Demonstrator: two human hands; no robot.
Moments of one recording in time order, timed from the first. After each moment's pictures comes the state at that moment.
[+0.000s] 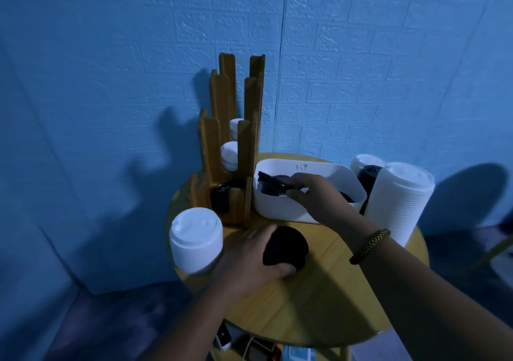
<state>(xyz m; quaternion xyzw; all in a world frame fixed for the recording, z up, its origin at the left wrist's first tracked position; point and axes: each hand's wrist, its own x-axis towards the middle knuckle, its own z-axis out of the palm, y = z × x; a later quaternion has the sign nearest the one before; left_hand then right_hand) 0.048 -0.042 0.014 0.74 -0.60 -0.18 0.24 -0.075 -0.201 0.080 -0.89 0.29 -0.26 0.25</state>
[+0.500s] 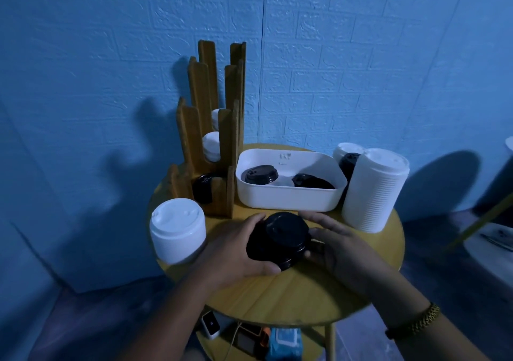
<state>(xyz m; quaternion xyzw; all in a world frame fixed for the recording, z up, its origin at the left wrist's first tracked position) 0.051 -0.036 0.013 0.71 -0.62 -0.23 0.26 -0.168 -0.135 0.032 -0.49 0.28 -0.27 0.78</state>
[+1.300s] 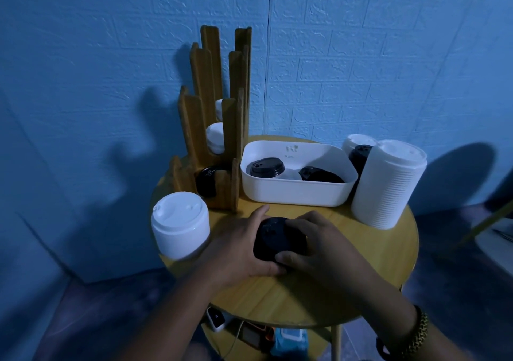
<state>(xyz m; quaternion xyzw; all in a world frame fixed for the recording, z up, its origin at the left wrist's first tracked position) 0.052 -0.039 0.008 0.70 -0.65 -0.20 0.23 -0.140 -0.123 0.023 -0.90 0.34 -0.18 0.21</state>
